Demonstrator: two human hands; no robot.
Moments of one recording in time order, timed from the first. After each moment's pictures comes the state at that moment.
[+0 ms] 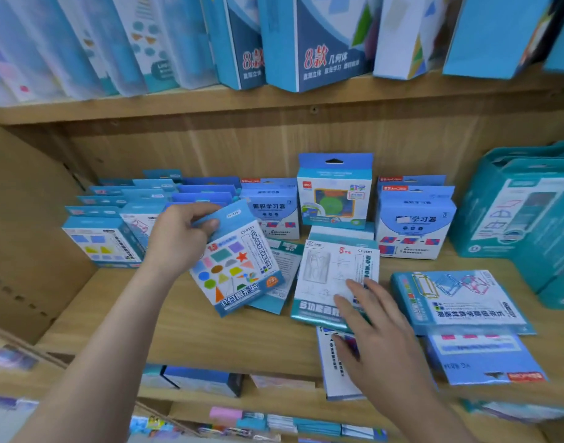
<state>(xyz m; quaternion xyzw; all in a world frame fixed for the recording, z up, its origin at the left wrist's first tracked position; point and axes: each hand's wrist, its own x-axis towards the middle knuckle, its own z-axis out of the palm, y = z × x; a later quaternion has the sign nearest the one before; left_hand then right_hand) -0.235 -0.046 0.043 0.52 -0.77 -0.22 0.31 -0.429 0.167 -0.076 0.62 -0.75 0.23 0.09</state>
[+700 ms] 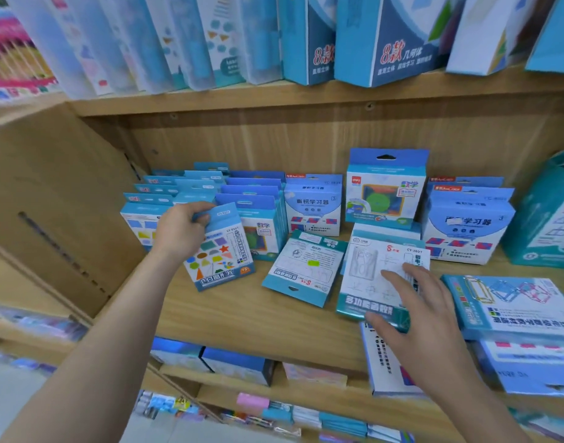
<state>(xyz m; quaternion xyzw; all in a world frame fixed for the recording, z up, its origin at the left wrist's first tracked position) -0.161 -0.093 0.029 0.60 -0.74 -0.16 0.27 -0.421 0.146 -0.067 0.54 -0.76 0.36 0.01</state>
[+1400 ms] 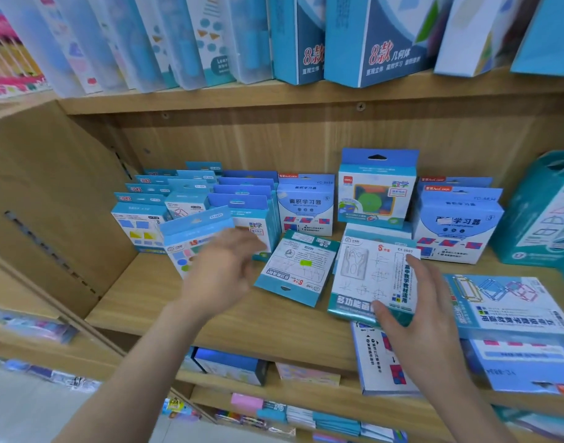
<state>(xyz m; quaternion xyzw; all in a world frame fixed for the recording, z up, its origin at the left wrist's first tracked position) -0.189 -0.028 -0.006 0.33 -0.91 0.01 0.26 -0.420 0.151 -0.058 0.46 -0.77 0.43 -0.05</state>
